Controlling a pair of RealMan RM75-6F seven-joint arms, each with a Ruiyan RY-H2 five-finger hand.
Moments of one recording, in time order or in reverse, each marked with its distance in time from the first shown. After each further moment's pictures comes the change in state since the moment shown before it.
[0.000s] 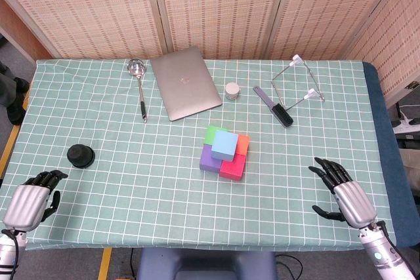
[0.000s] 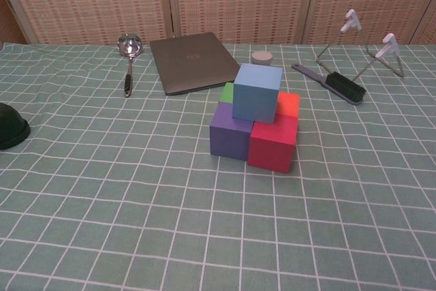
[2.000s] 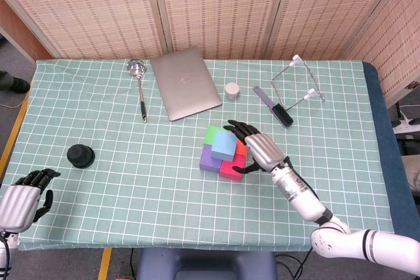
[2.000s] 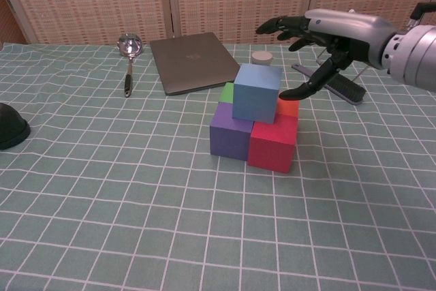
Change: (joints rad) left arm 0.018 0.031 -0.009 -0.021 0.001 0.040 -0.036; right arm 0.511 -0.189 0.326 -0.193 0.508 -0.559 -0.250
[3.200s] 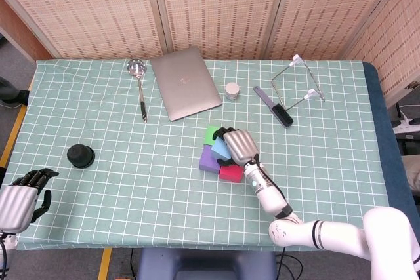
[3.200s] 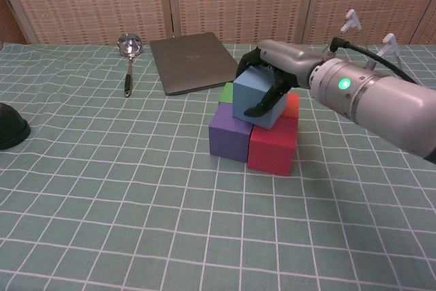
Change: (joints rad) left arm 0.007 0.009 -0.002 -0.004 0.008 0.013 -0.018; right arm 0.166 -0.308 -0.009 0.249 0.274 0.142 -0.384
